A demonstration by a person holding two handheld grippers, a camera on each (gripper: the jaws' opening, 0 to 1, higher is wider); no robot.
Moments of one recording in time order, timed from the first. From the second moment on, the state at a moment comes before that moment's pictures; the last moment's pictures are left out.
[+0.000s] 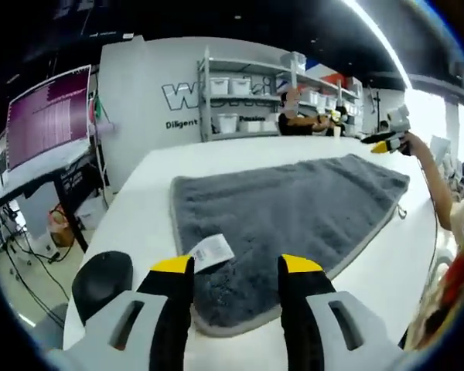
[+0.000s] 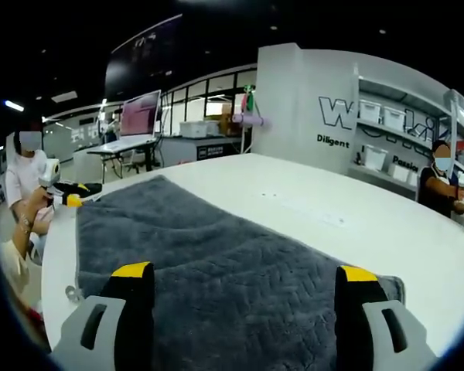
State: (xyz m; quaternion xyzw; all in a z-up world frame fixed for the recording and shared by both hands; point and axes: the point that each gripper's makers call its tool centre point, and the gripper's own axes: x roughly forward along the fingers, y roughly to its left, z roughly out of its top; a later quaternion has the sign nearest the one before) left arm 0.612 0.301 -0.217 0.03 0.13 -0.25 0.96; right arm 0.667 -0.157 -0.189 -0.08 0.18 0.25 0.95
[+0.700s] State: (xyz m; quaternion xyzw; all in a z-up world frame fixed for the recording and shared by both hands) left arm 0.681 0.179 -0.134 -0.05 0.03 -0.35 0.93; right arm 0.671 -0.162 -0.184 -0.06 0.19 0.25 0.95
